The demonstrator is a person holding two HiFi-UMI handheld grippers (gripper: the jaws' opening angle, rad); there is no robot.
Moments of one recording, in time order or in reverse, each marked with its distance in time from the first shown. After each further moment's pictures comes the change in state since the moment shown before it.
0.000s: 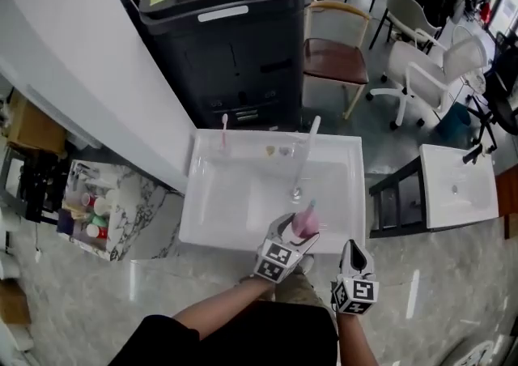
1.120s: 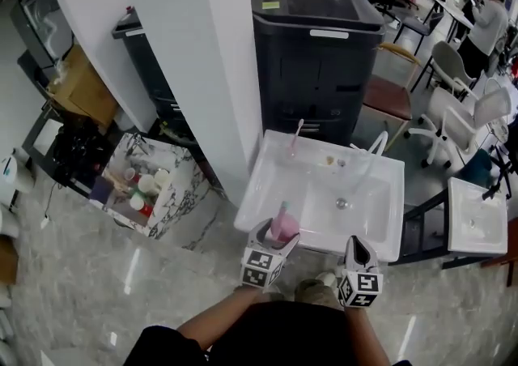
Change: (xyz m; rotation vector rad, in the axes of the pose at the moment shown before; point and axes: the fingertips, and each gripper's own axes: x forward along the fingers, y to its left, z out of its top) left arm -0.278 0.107 -0.047 -0.108 -0.169 0.387; right arm -0.031 0.209 0.015 -0.152 -0.076 0.231
